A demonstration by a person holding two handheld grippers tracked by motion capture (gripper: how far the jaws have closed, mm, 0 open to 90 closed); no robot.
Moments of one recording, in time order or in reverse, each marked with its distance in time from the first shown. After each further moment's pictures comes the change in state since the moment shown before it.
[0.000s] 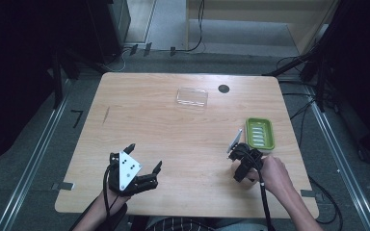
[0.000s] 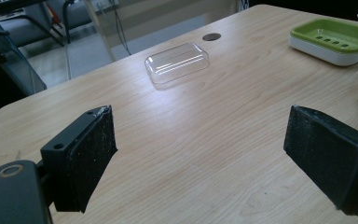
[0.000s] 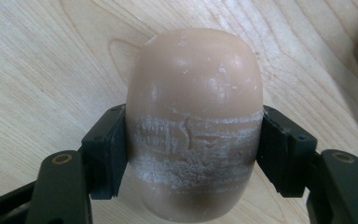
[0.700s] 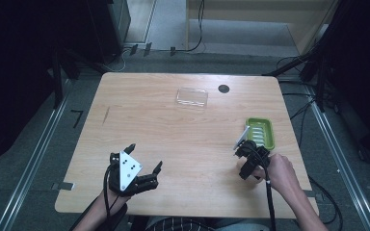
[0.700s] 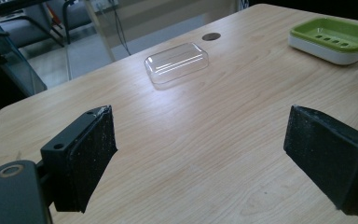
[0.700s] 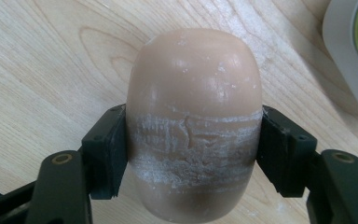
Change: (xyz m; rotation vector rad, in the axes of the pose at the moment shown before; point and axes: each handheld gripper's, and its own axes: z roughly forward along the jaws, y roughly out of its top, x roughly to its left) left arm -0.001 0.000 0.000 0.001 -0.001 0.007; right arm -0.016 -0.009 -0.007 -0.002 -0.001 0.045
